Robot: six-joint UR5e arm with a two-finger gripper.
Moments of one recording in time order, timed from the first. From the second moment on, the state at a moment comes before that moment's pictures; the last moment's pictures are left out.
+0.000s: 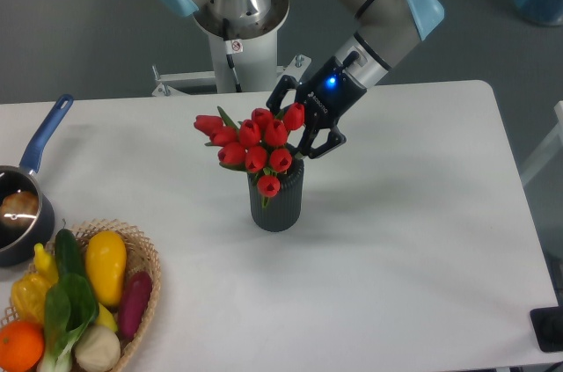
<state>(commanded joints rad) 2.81 -1.66 -1.91 -1.47 0.70 1.80</state>
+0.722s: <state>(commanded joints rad) 2.81 -1.66 -1.91 -1.48 0.70 1.80</state>
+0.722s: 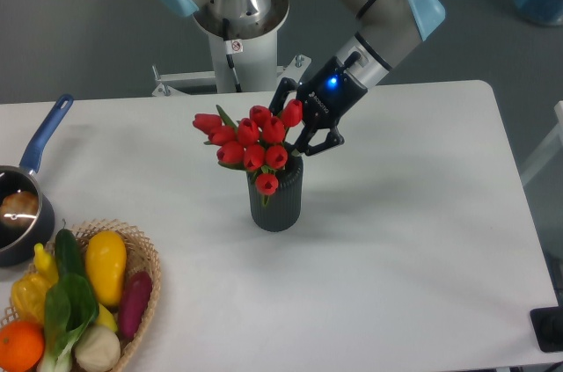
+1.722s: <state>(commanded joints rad) 2.81 -1.65 -1.91 -1.48 0.70 1.78</state>
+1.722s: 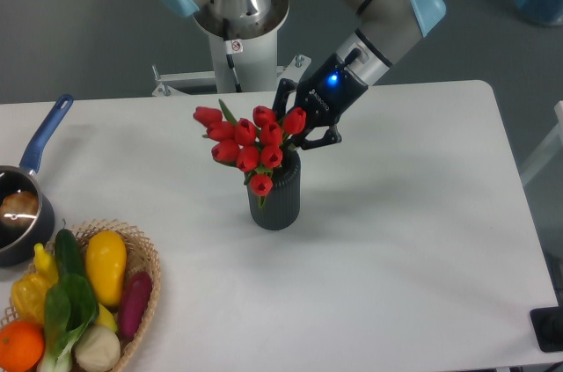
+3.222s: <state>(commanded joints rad) 2.87 -1.57 -1.87 -1.56 0.55 1.70</state>
